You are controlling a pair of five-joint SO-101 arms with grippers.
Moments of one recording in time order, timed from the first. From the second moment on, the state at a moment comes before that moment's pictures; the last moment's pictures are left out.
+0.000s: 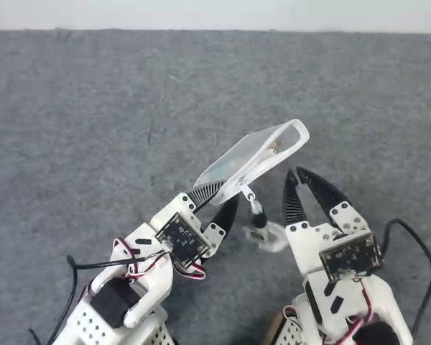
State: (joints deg) left arm 35.0 -95.3 81.6 44.2 -8.7; right arm -19.2 -104.2 58.0 61.3 14.1
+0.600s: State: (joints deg) left arm 35.0 -95.3 81.6 44.2 -8.7; right arm -39.8 -104.2 57.4 72.9 14.1
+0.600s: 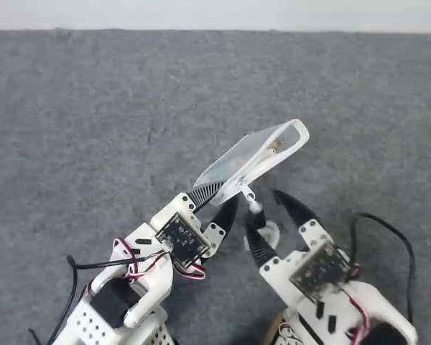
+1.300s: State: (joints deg) left arm 34.5 -95.3 81.6 44.2 -8.7; right arm -33.8 -104.2 66.1 59.9 18.0
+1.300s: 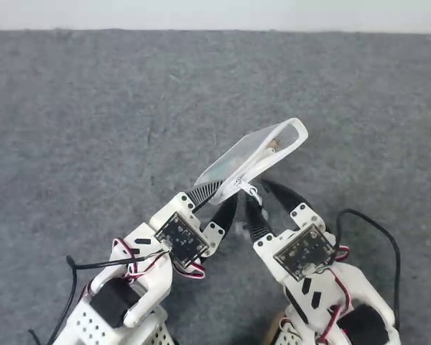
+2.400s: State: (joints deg) left arm 34.6 -95.1 81.6 43.7 -8.7; right arm -18.5 -103.2 67.4 53.4 12.5
